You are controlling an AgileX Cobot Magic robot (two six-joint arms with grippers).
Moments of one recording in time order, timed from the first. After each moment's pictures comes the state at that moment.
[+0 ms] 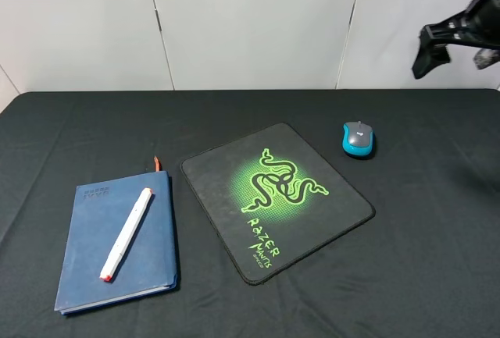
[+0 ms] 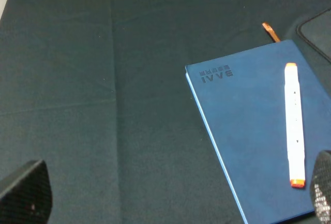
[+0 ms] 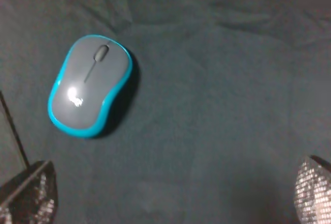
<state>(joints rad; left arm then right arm) -0.05 0.00 -0.49 0.10 1.05 0.01 0.02 1.64 -1.34 0.05 0.86 -0.11</state>
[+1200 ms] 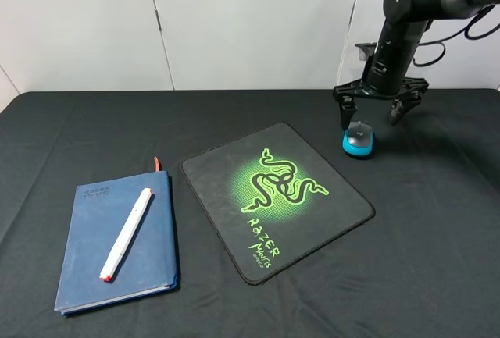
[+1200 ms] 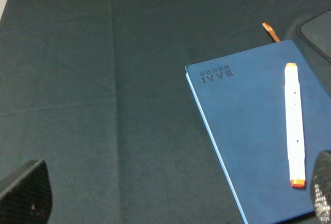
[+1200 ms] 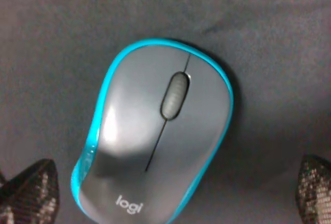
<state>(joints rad) -0.05 0.00 -0.49 0.10 1.05 0.01 0.17 2.24 -1.76 0.01 1.07 0.07</state>
